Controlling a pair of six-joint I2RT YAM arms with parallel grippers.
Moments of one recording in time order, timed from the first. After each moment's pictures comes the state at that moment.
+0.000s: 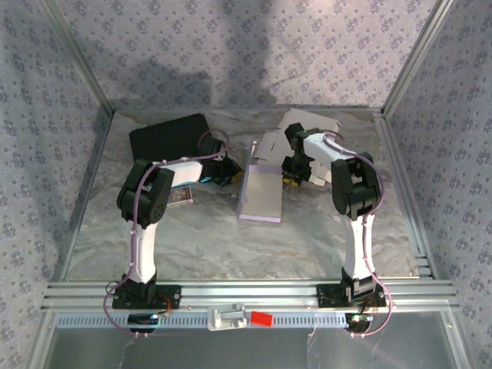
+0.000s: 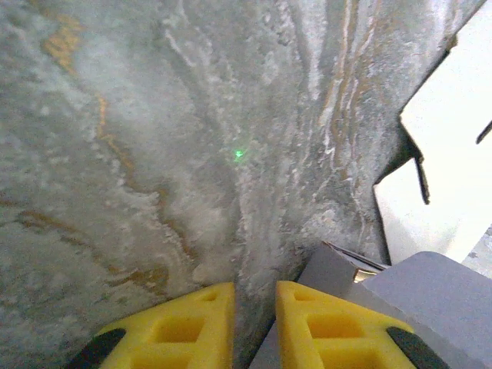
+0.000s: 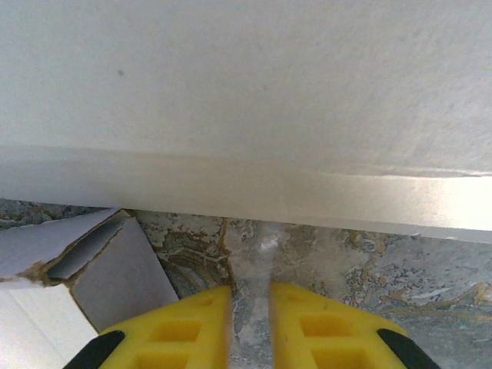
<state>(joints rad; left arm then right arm) -0.46 2.08 1.28 -0.08 0.42 -1.17 0.32 2.15 1.64 -0.97 -0.13 0.69</state>
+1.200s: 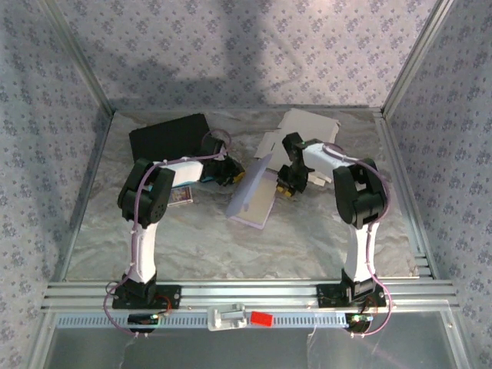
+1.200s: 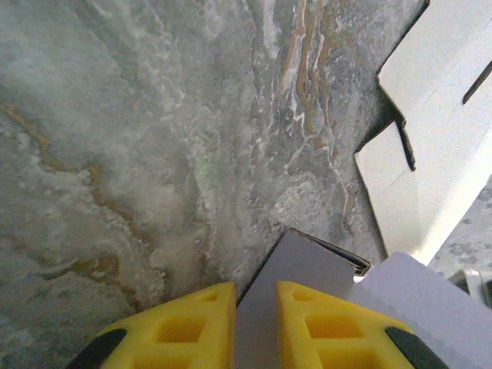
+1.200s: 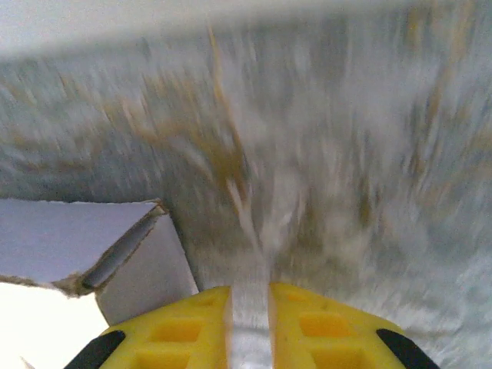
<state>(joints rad) -0.46 2.09 1.31 -0.12 0.48 -1.09 0.38 2.01 1.40 -0.84 -0.25 0.91</state>
